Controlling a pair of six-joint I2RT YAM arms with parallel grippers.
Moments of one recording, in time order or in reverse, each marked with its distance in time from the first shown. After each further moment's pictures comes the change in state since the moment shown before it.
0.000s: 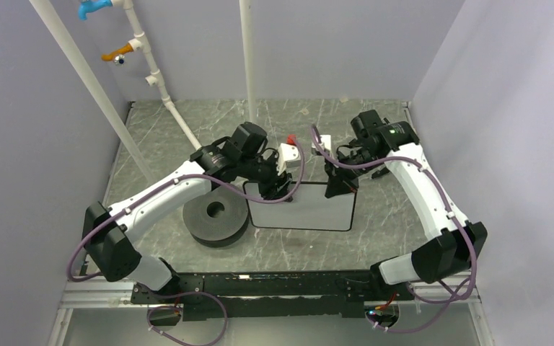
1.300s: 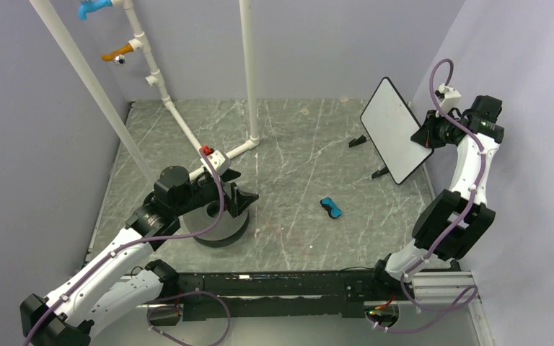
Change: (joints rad) left arm 0.190 -0.693 -0.681 0.547 -0.233 -0.426; right arm -0.867 0.162 0.097 0.541 0.042 0.454
